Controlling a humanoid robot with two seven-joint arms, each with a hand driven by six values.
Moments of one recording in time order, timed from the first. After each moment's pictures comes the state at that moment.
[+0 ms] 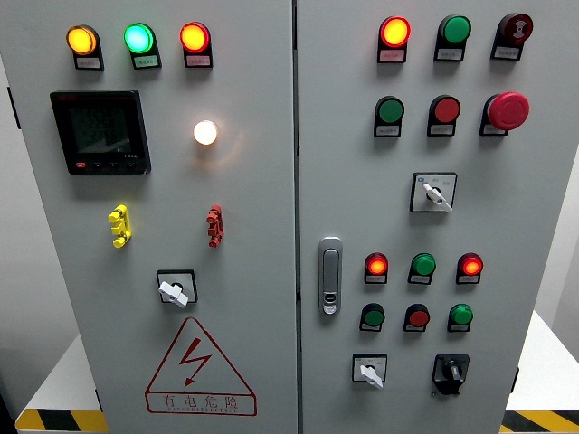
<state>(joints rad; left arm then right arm) -0.01 -0.09 0.04 -0.12 -0.07 -0.02 -0.15 0.00 0.12 0.10 -0.14 -0.02 0.15 0.11</state>
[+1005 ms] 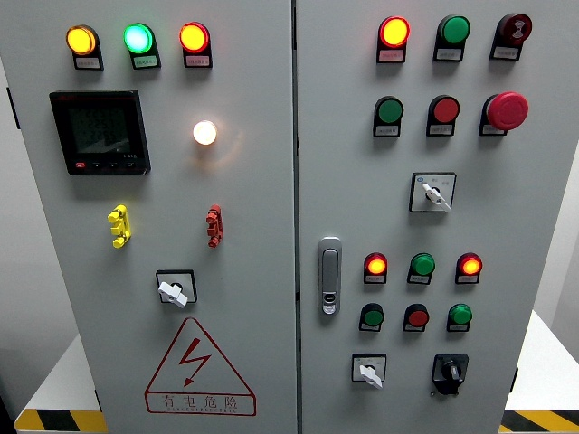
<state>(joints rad) -0.01 -0.09 0.04 -0.12 -0.07 -0.02 -0.15 -0.03 0.12 0.81 -0.11 -0.75 0.19 0.02</state>
